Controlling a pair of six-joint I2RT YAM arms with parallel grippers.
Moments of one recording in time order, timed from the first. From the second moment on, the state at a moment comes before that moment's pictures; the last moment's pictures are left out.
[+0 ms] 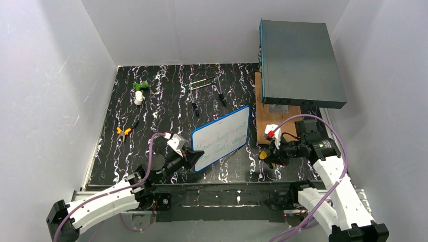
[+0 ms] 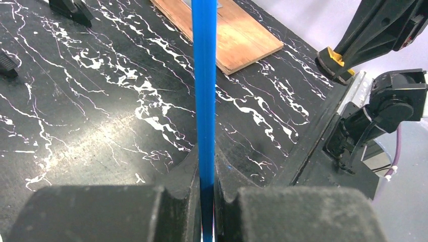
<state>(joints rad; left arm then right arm) -0.98 0.47 0.16 0.23 -0.11 -0.34 0.21 0.77 0.76 -1.07 -0.80 -0.76</state>
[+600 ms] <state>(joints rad) -0.95 0.48 0.02 0.44 -0.10 -0.42 0.60 1.13 0.63 -0.77 -0.37 -0.81</state>
